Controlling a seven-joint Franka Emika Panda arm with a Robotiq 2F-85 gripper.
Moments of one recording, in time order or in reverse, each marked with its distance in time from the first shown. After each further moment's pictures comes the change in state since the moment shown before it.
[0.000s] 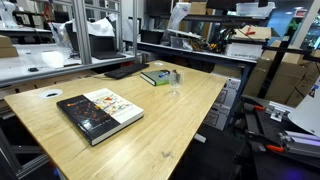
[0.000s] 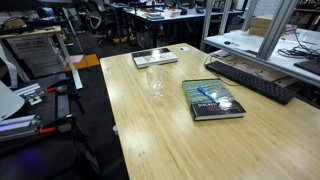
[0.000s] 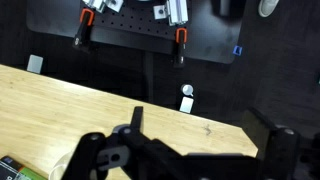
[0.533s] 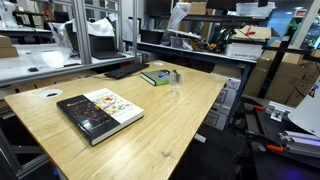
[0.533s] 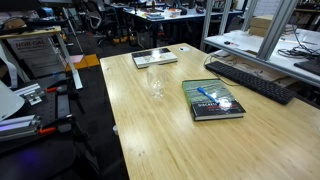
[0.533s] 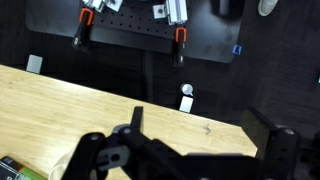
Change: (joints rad) arm 0.000 0.000 0.000 0.000 0.004 0.001 0.005
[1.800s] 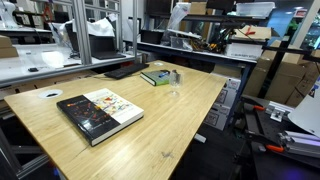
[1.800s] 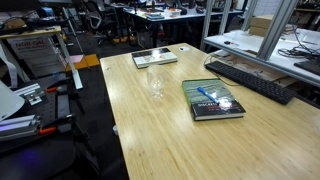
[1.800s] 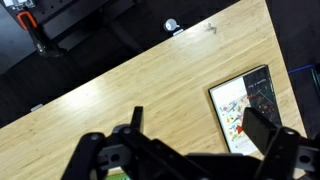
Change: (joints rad) arm -0.225 0.216 -0.034 0.091 0.124 0.288 0.435
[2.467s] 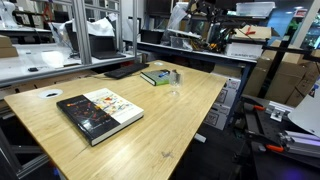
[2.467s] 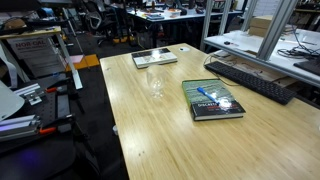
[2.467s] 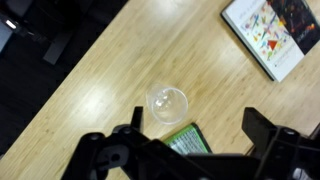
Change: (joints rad) arm -0.109 0.356 -0.136 0.138 0.052 0.238 0.083
